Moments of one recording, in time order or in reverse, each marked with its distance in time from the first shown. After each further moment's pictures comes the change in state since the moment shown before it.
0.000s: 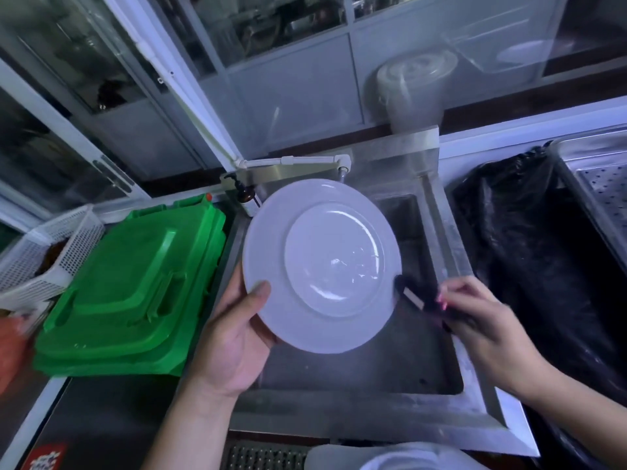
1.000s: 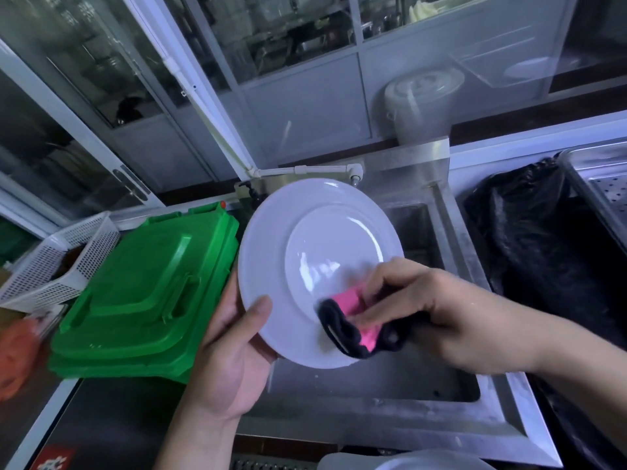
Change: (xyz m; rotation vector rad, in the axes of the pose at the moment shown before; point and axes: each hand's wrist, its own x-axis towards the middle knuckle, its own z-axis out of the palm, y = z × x) left_hand -0.033 0.011 -0.005 0.004 -0.006 0.111; right_hand 0.047 -0.099 0.012 0.134 -0.593 -0.360
